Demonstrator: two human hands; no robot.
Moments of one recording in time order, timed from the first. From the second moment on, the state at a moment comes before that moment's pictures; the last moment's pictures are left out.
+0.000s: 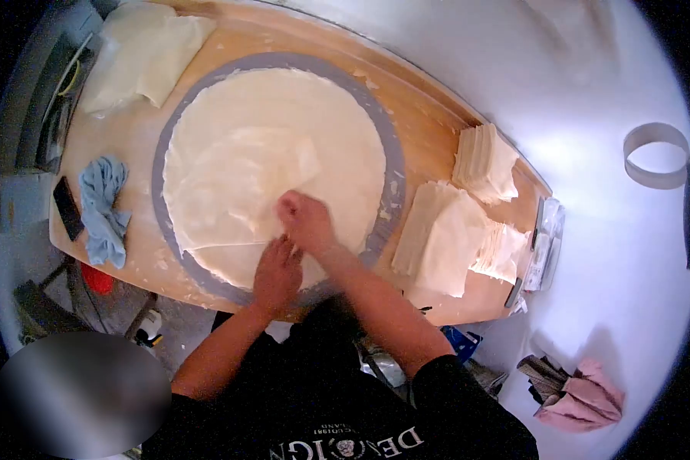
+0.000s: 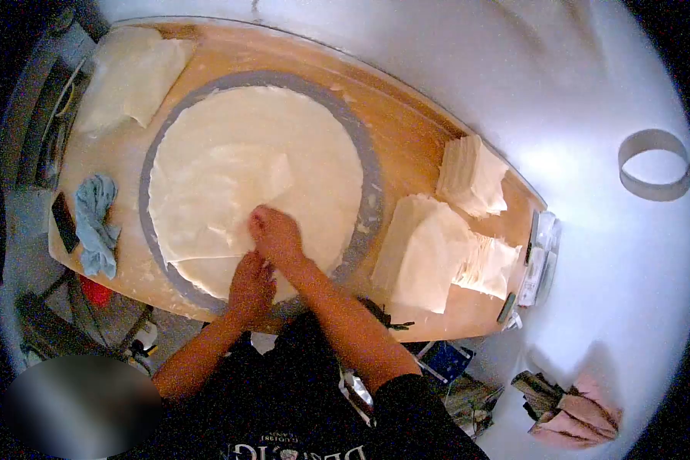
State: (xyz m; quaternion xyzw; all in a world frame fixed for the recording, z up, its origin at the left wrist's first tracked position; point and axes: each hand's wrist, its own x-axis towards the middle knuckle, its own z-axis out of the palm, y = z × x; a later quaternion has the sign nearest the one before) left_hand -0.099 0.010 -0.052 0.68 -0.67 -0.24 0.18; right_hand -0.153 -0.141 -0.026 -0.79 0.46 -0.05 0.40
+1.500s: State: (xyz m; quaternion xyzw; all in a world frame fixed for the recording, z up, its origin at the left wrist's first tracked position) left_hand -0.062 -0.032 -0.022 0.66 -0.63 -0.25 0.32; right_hand -0.211 -0.128 -0.080 -0.63 0.56 -0.11 0.53
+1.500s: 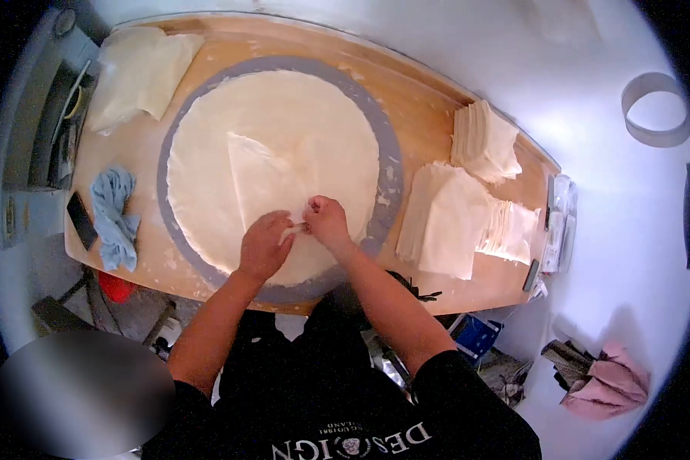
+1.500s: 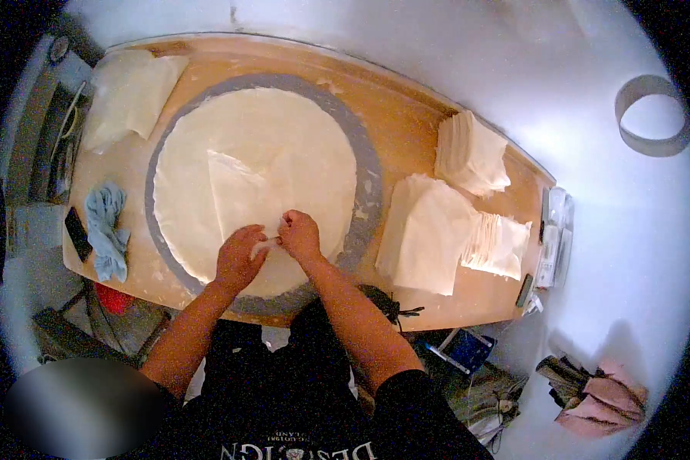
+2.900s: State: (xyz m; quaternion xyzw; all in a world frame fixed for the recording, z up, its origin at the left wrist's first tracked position) left_hand -0.145 -0.053 0.089 0.43 -0.08 -0.72 0.53; right_hand -0.373 -0.111 0.122 -0.23 0.41 -0.33 0.82
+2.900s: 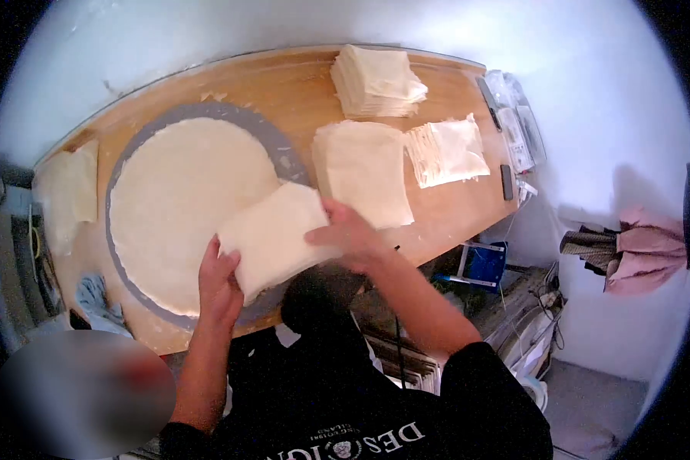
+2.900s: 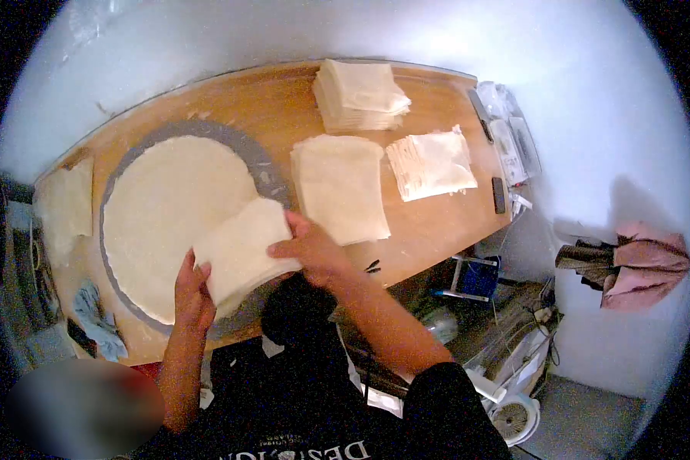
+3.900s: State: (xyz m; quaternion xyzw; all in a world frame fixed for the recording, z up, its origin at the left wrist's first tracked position) left_hand -0.356 -0.126 0.024 0.40 -0.89 -0.15 0.18; right_hand -0.544 -0.183 0.018 -0.78 0.59 -0.20 0.03
